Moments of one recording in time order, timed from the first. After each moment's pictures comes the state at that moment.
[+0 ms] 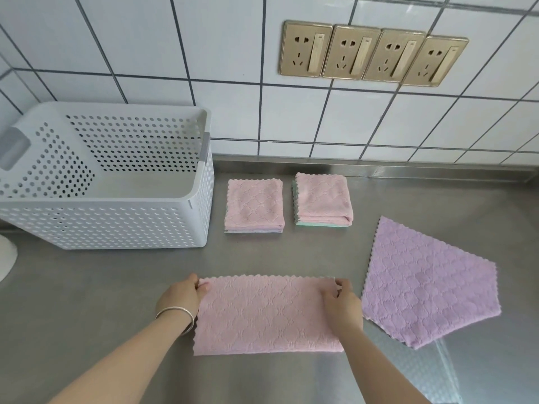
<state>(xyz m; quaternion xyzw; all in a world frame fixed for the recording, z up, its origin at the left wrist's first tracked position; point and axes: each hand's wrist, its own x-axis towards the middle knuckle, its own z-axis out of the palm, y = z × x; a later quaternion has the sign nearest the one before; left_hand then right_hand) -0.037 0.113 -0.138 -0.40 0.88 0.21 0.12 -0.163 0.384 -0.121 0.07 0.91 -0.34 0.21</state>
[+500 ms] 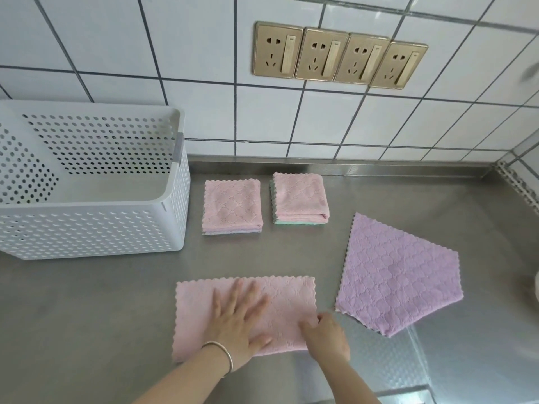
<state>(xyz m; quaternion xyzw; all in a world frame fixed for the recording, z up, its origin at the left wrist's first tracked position) -0.046 0.231 -0.166 -0.02 0.99 0.05 0.11 -0.117 0.403 -0.124 0.11 0.92 -0.22 0.30</state>
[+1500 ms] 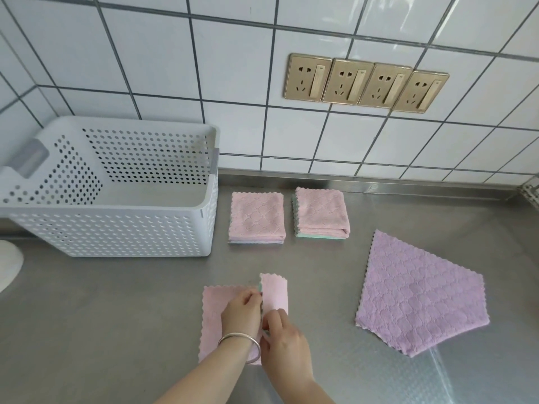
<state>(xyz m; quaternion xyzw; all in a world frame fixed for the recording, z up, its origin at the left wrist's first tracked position) -0.059 0.226 -0.079 -0.47 0.63 0.62 -0.01 -0.062 0.322 -0.106 -0.32 0.91 -0.25 -0.04</state>
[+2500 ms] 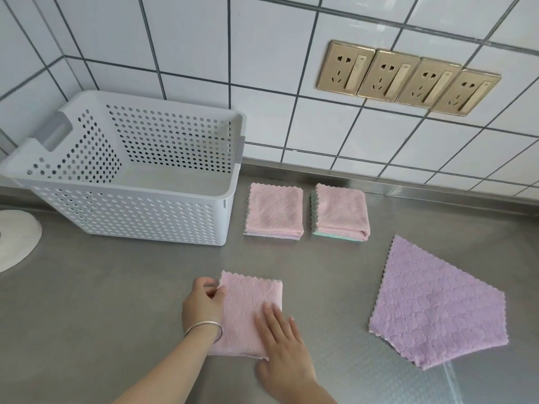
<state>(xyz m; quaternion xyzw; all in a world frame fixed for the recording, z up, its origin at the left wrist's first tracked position) -0.025 0.148 -0.136 -0.54 0.70 0.46 -0.12 -0.054 0.332 -0.164 -0.43 0.89 -0.08 0.09</state>
